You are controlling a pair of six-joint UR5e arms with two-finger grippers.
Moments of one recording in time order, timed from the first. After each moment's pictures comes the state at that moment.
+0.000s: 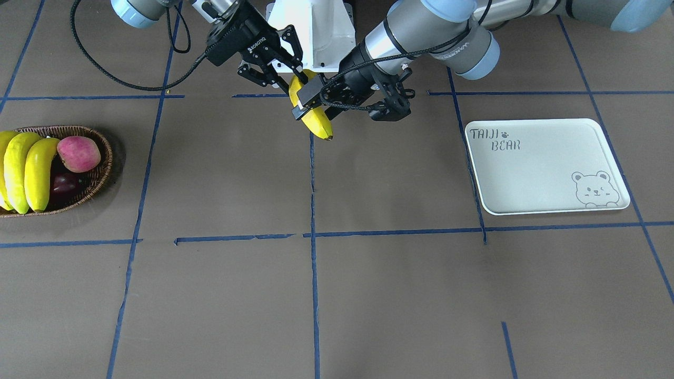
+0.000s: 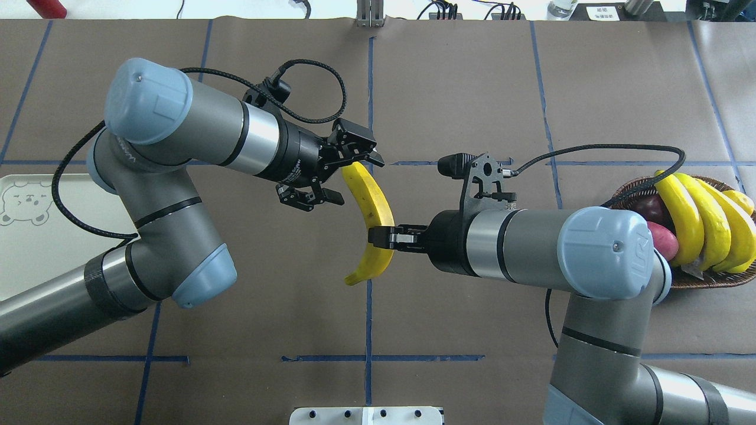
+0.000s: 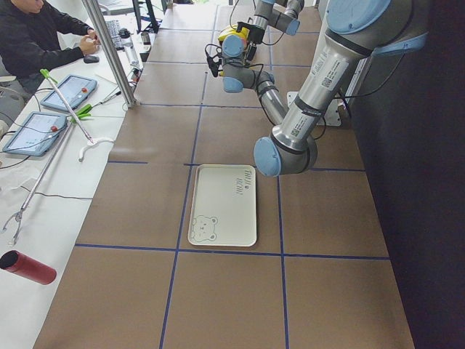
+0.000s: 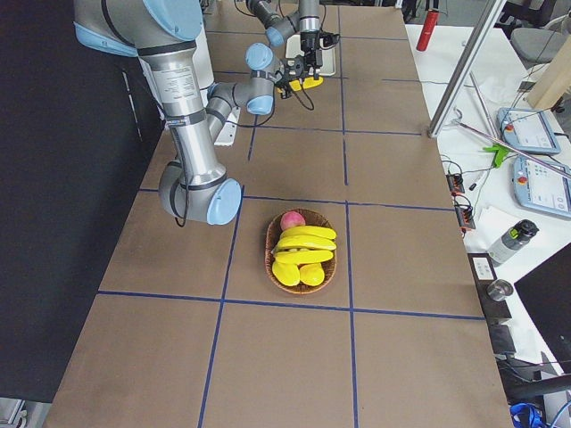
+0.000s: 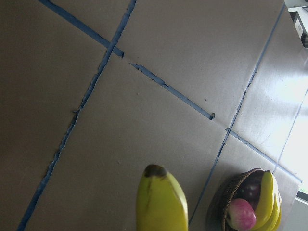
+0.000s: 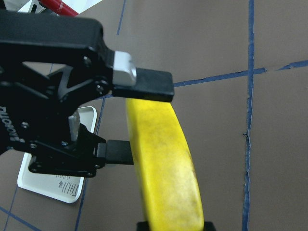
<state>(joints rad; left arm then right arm) -0.62 -2.21 -1.72 -2.28 -2.08 -1.94 0.40 -1.18 2.04 -0.97 1.67 1.38</state>
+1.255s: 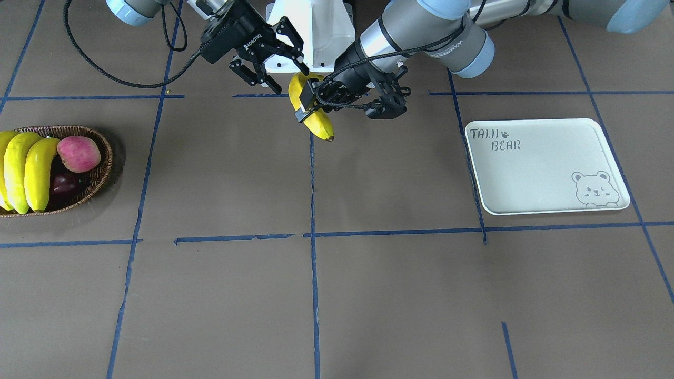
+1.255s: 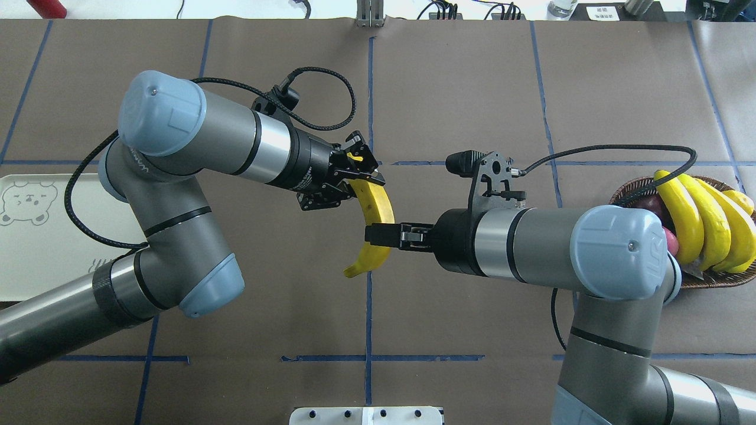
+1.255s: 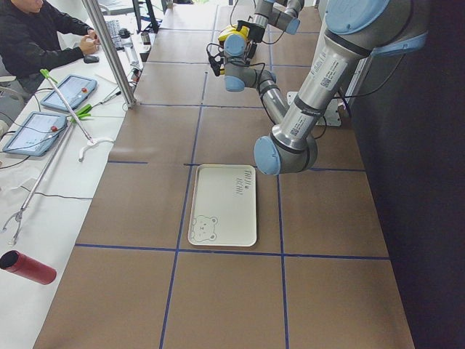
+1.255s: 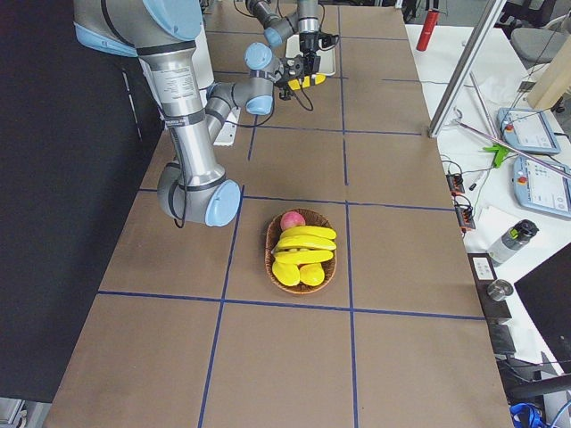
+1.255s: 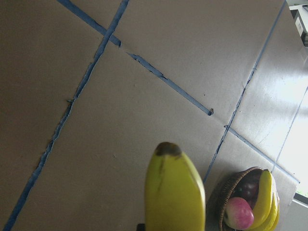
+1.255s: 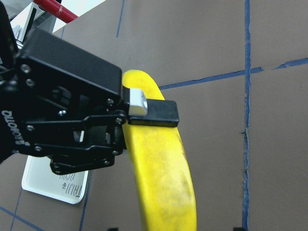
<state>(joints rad) -0.63 -2.21 -1.72 -2.27 -2.07 -1.96 0.41 -1.20 2.06 -0.97 1.68 1.40</state>
